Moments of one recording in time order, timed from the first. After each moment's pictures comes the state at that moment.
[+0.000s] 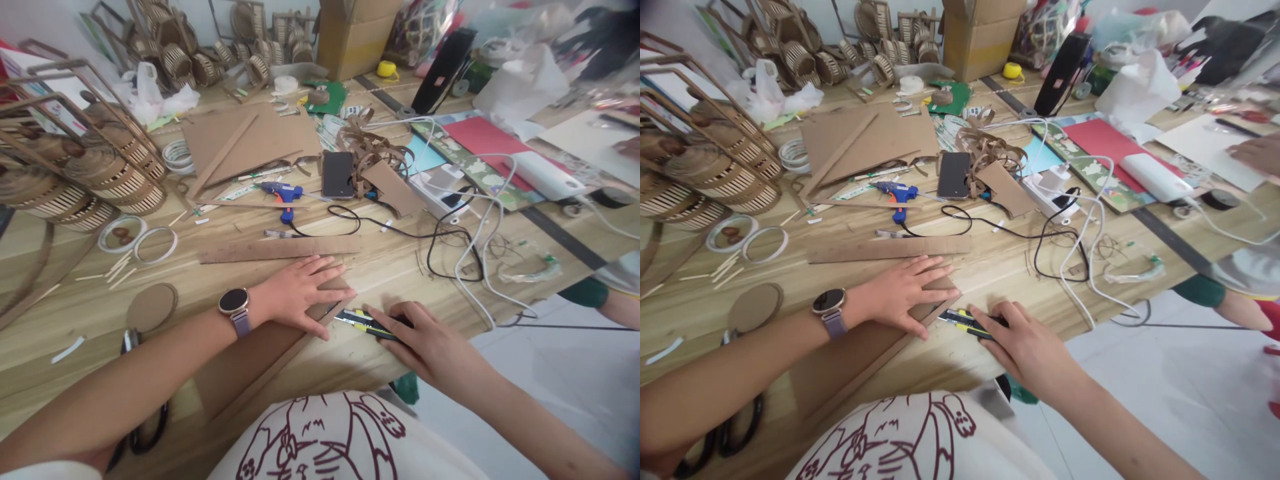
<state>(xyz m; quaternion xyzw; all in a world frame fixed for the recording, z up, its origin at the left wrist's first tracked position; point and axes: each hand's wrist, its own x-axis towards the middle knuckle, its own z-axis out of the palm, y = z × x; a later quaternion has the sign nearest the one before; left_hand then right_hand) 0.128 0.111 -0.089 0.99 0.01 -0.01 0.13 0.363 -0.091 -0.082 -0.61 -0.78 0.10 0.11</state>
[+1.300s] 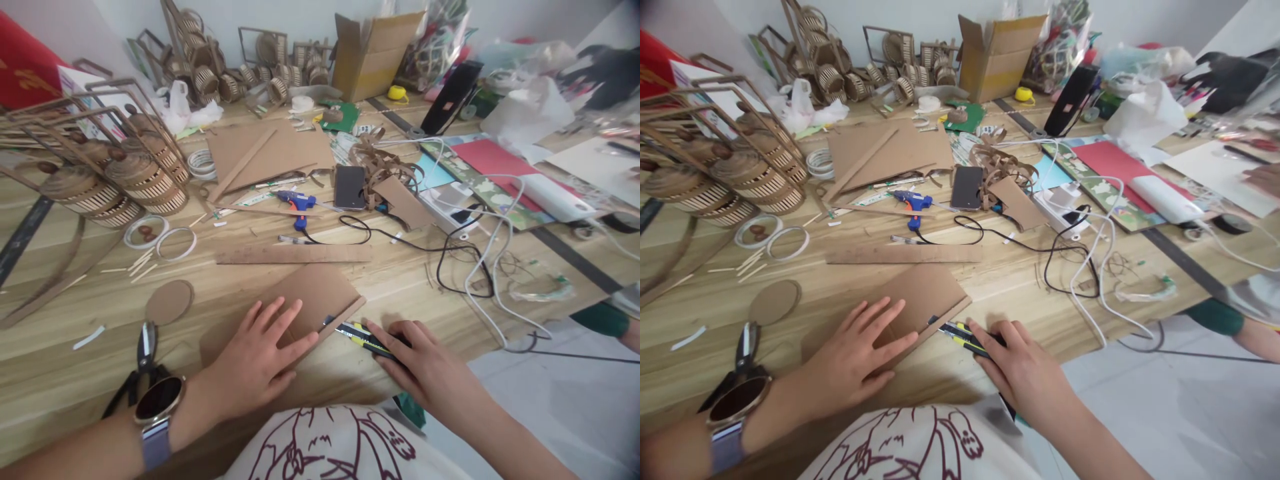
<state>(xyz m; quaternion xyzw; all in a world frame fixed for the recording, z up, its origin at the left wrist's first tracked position) 0.027 0.022 -0.075 0.97 0.22 -0.01 0.10 0.336 -0.093 -0.083 -0.61 -0.78 0.06 0.11</state>
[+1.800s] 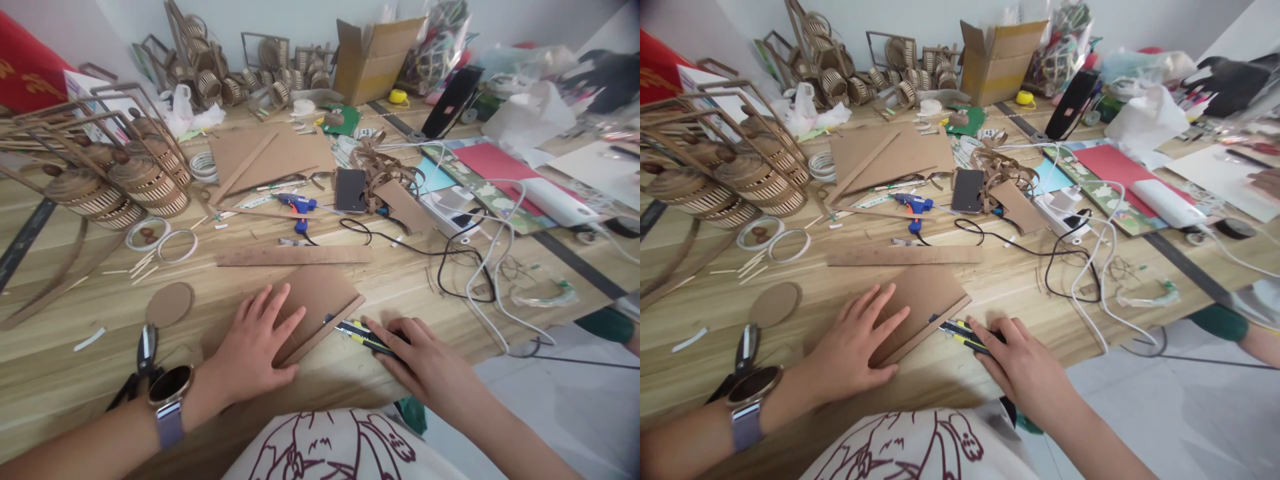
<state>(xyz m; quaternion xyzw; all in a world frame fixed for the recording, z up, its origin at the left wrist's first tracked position) 0.037 0.033 -0.081 0.94 0.33 -0.02 0.09 0.341 -0.083 -0.081 -0.60 -0.79 0.06 0.11</state>
